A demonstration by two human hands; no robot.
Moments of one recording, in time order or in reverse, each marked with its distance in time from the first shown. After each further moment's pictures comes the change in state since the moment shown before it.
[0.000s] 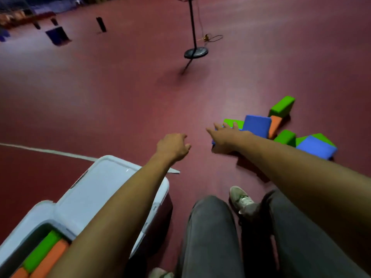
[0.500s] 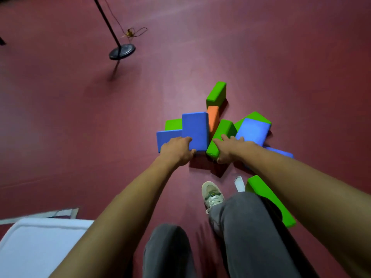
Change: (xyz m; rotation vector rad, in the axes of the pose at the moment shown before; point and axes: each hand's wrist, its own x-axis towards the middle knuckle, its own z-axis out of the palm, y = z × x) left_hand 0.125 0.242 0.071 0.131 -0.205 0.376; right_hand -0.019 0.239 0.110 0.233 -0.206 0.393
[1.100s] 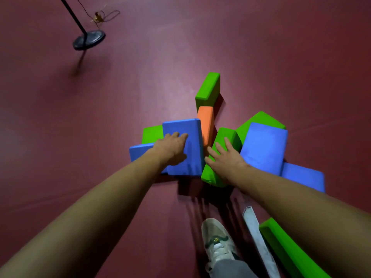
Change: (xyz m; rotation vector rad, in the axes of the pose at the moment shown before) left_hand 0.277 -0.024 0.072 0.212 -0.135 0.190; right_hand 0.227 0.046 0.064 -0.524 0.075 -0.159
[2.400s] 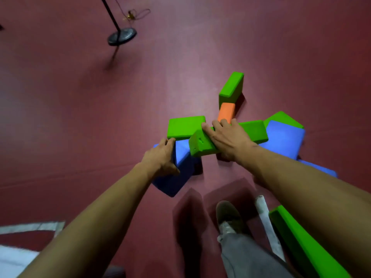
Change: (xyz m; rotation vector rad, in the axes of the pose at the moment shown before) left_hand -0.145 -0.057 0.030 -0.181 0.088 -0.194; right_hand -0.053 -0.022 -0.100 0.136 0.362 0.063
